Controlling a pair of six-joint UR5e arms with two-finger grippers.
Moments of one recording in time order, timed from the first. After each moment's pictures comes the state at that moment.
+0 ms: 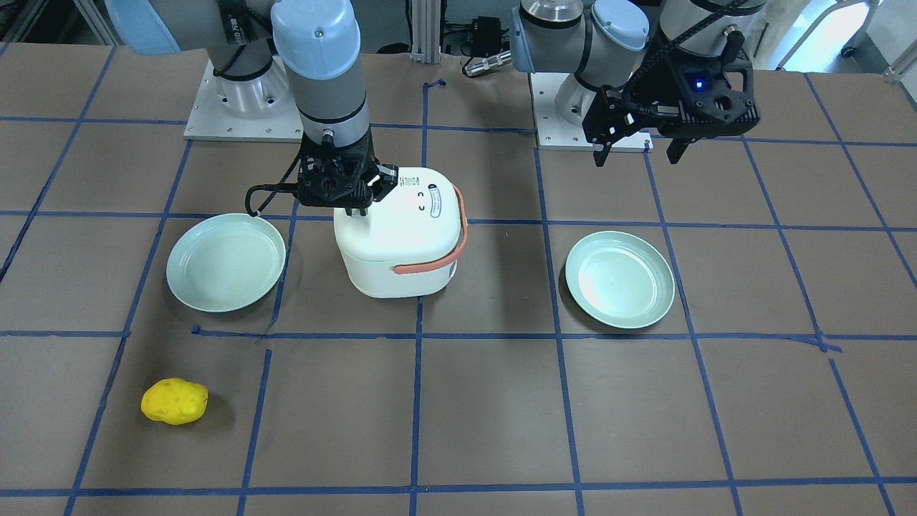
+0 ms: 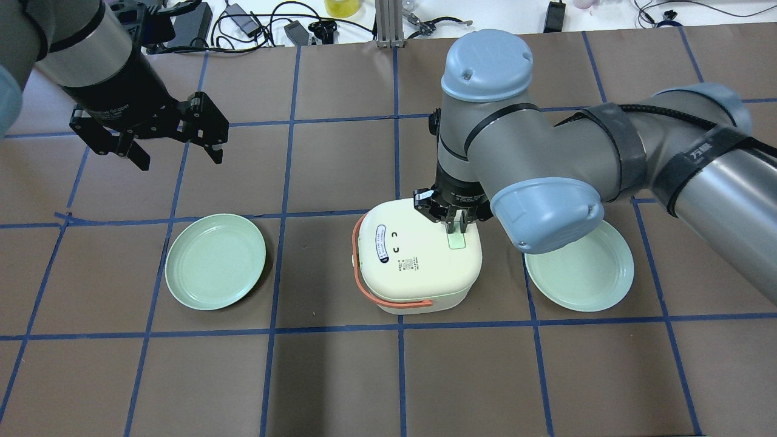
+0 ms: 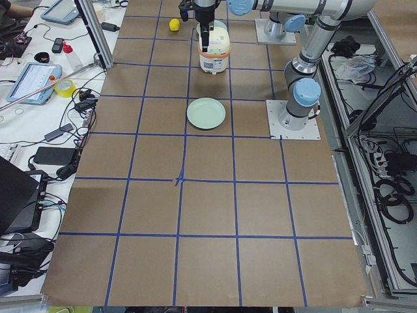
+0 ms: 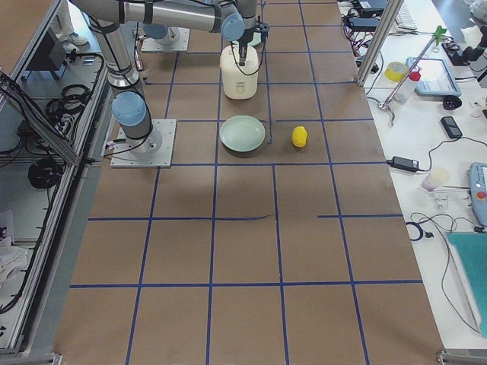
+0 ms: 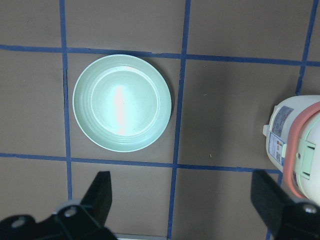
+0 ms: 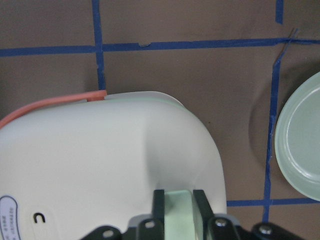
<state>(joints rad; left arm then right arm) -1.55 -1.50 -1.59 -1.62 1.59 -0.05 1.87 -1.50 1.79 -1.84 -1.56 0.33</state>
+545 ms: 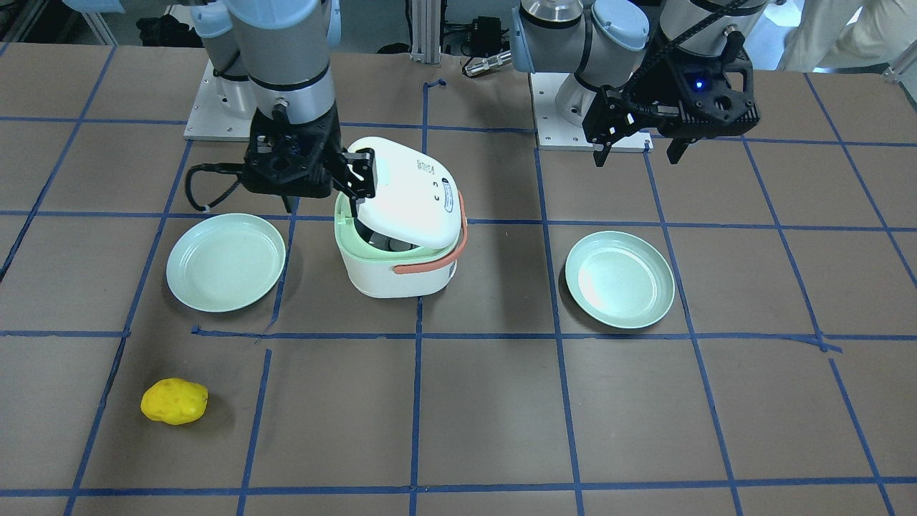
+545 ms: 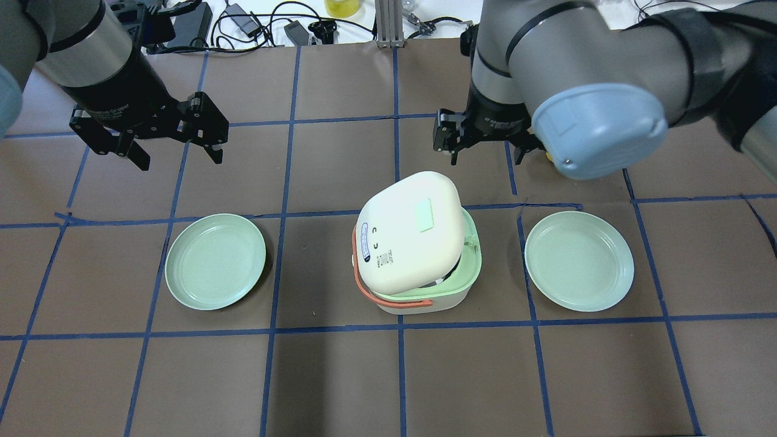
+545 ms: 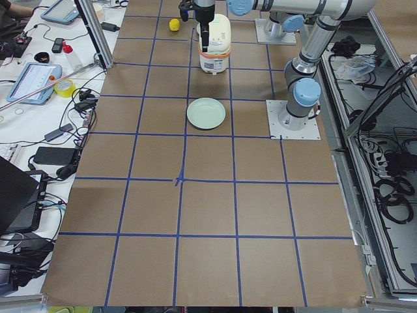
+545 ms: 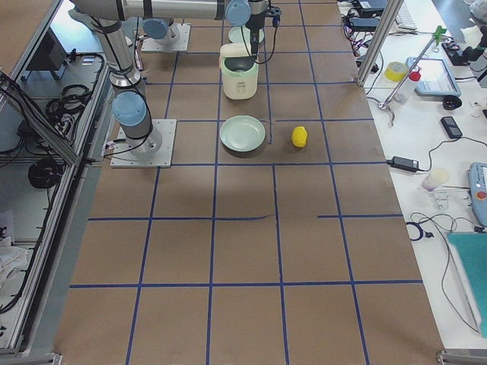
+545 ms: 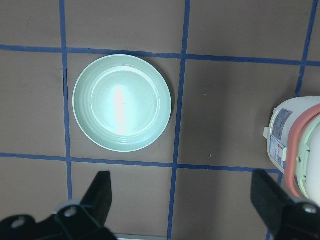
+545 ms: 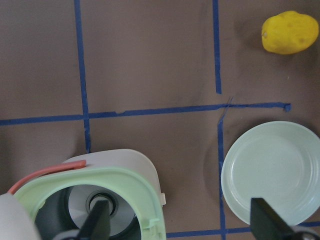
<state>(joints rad) -1.55 -1.50 -1.59 -1.62 1.59 -0.05 1.76 -1.50 1.60 -1.74 -1.60 0.24</state>
